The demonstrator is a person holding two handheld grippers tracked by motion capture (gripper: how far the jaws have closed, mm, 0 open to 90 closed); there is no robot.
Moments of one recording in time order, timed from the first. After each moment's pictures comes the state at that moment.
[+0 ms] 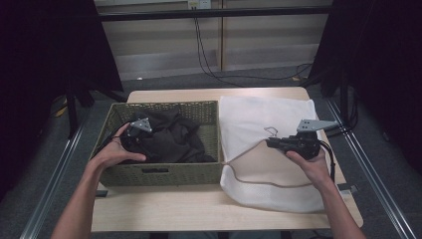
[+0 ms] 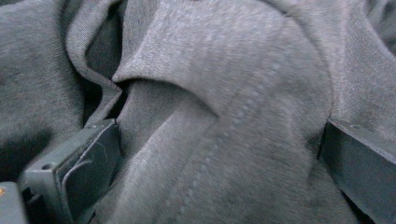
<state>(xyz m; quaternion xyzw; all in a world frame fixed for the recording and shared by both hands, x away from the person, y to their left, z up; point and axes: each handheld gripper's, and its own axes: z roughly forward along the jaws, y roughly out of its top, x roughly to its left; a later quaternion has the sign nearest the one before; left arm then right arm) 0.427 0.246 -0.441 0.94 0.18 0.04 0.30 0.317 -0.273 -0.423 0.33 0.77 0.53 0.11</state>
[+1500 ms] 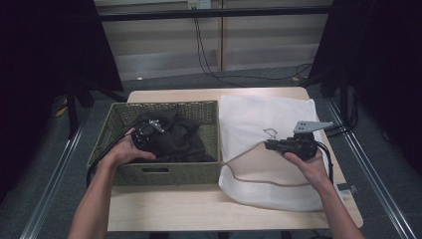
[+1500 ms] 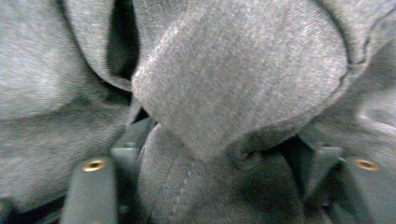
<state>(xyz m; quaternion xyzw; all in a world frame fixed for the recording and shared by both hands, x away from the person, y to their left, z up) 0.441 0.220 -0.454 0.96 0.21 0.03 0.18 0.319 -0.269 -0.432 0.33 0.78 0.52 0.10</state>
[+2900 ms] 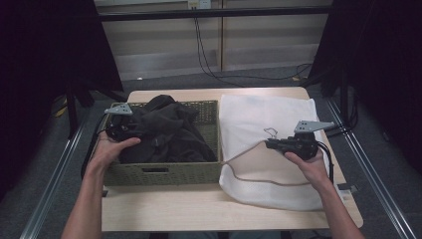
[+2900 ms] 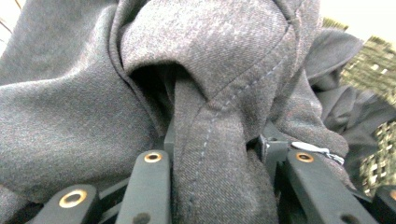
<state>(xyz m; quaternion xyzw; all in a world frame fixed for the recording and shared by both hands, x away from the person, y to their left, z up) 0.418 0.275 -0.395 0.84 0.27 0.07 0.46 0.319 -0.271 -0.431 0.34 0.78 0.52 0.11</state>
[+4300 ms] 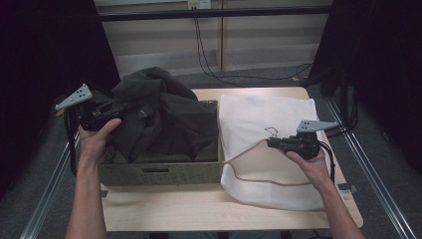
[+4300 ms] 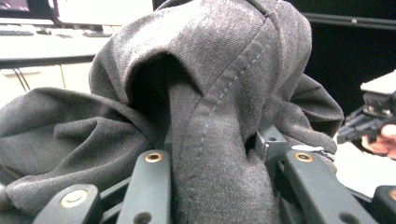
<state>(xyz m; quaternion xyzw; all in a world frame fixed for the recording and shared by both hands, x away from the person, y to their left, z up) 0.386 0.300 -0.319 0.70 0.27 0.17 0.63 0.317 -0.274 -0.428 0.34 0.77 0.53 0.12</state>
